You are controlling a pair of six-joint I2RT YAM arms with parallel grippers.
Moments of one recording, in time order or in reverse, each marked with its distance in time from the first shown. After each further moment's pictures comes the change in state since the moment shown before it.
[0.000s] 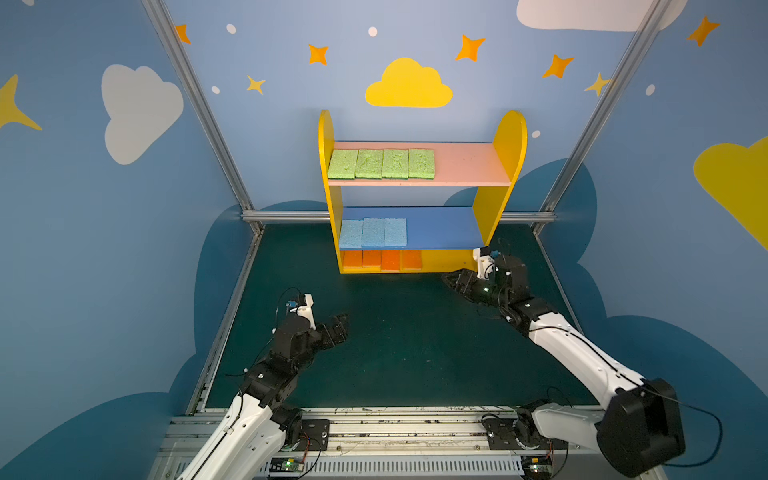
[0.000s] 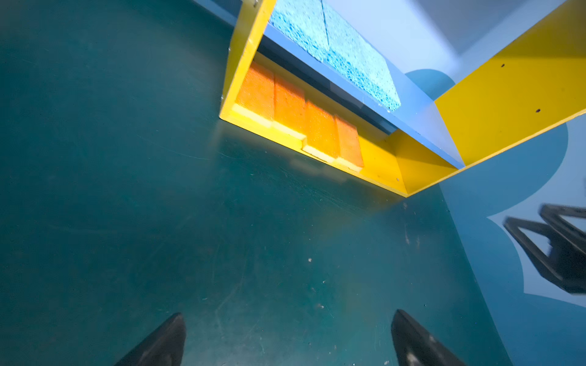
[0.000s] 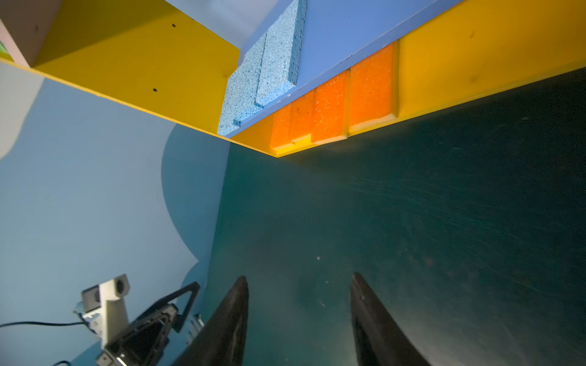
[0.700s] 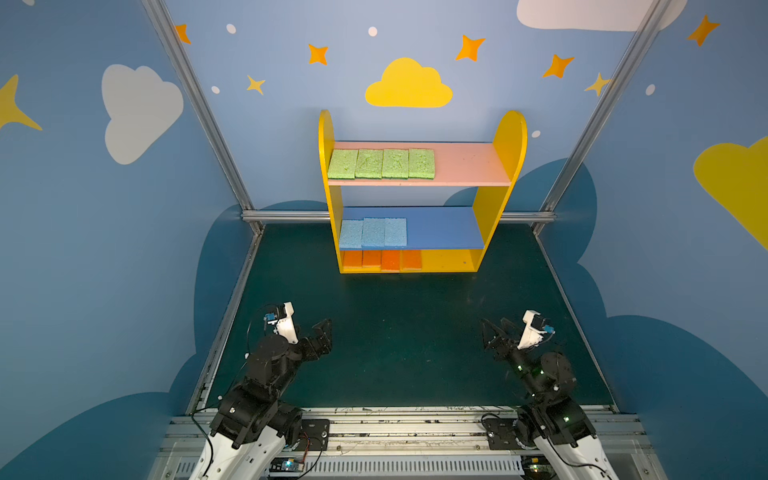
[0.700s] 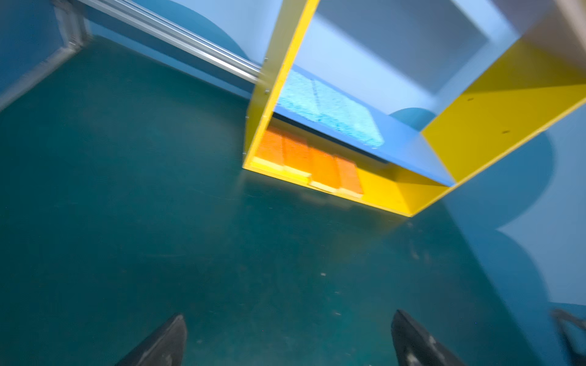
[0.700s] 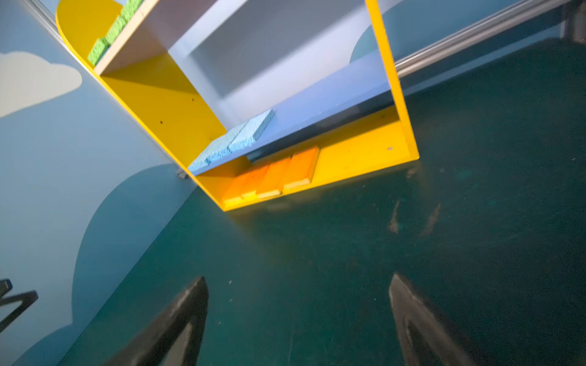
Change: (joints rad) left arm 0.002 -0.253 0.040 -0.195 -0.139 0.143; right arm -0.007 -1.110 -0.701 0.028 0.394 -0.205
